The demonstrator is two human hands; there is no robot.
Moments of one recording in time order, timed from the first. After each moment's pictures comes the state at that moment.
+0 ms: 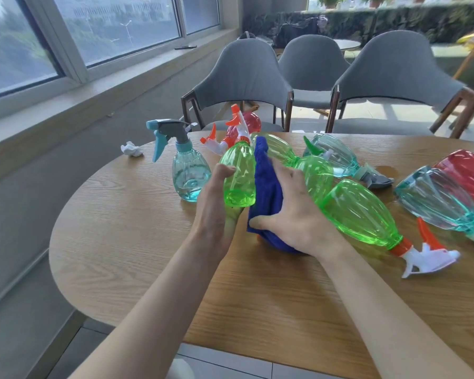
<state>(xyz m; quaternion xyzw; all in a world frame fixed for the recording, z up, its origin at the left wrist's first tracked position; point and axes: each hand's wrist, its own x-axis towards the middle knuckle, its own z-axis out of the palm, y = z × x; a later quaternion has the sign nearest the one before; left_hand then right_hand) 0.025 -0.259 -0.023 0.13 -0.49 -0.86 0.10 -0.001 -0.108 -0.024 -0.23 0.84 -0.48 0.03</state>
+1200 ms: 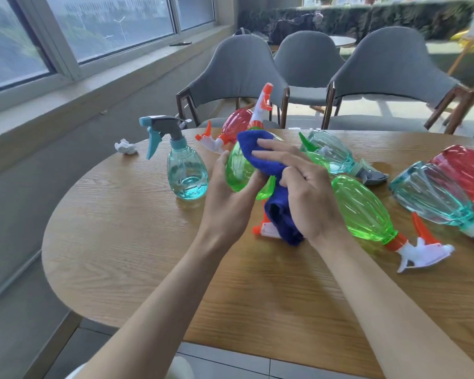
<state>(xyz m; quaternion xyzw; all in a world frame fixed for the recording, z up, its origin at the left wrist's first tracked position) 0.031 -0.241 -0.019 0.04 -0.76 -0.62 0.21 -0.001 -0.105 -0.012 -0.27 0.71 -0.64 -0.10</state>
